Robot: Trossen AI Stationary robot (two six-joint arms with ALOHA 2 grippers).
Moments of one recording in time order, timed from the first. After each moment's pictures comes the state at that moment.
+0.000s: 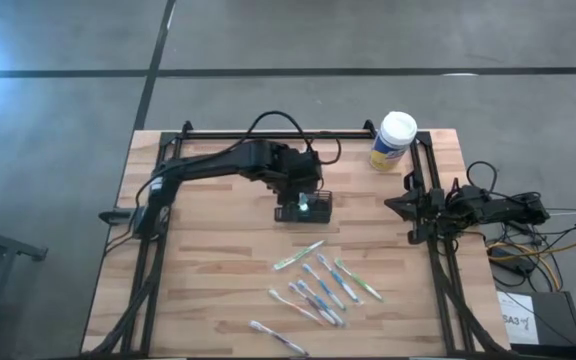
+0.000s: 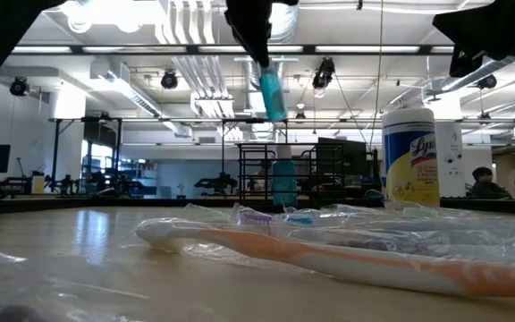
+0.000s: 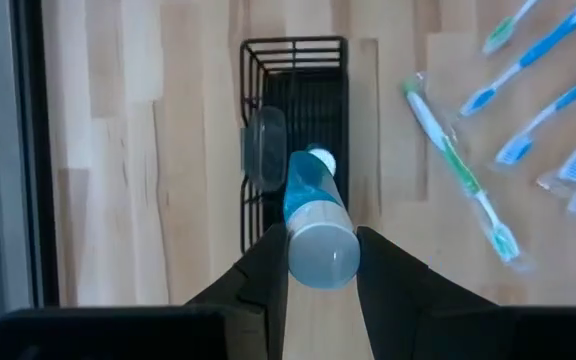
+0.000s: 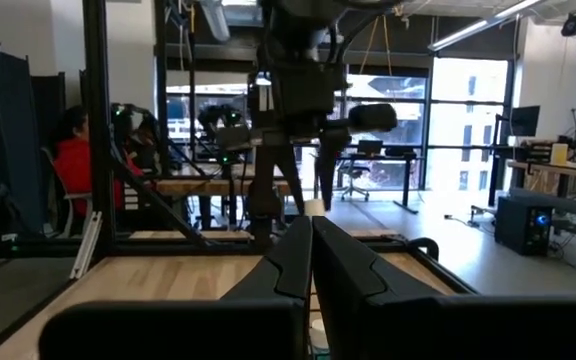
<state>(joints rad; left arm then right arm) 0.07 2.02 2.26 -1.40 -0.11 0.12 0.14 0.02 0.11 0.13 0.19 -0.04</state>
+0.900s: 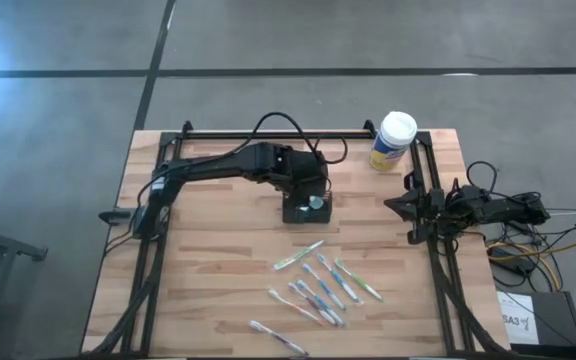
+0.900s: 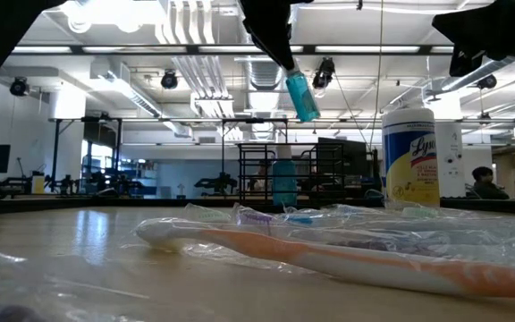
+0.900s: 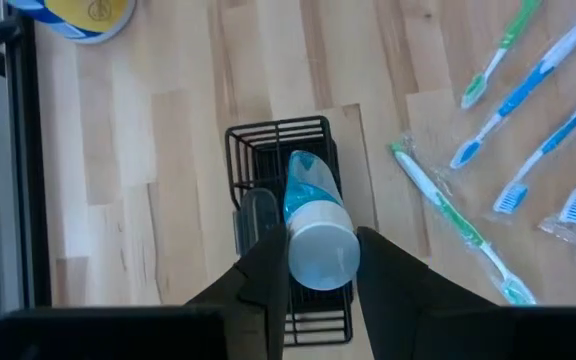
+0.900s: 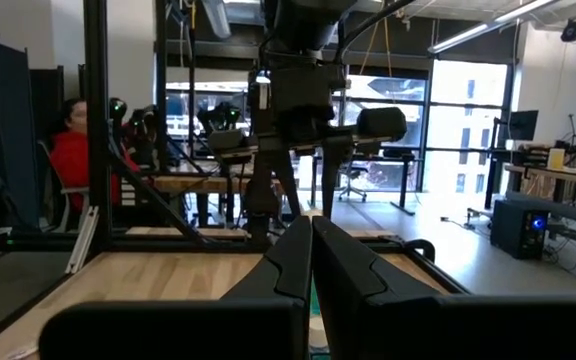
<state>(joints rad) 0.07 2.03 2.20 -1.21 -0.07 0.24 0.14 0.02 0.11 0.13 0.18 -0.06</state>
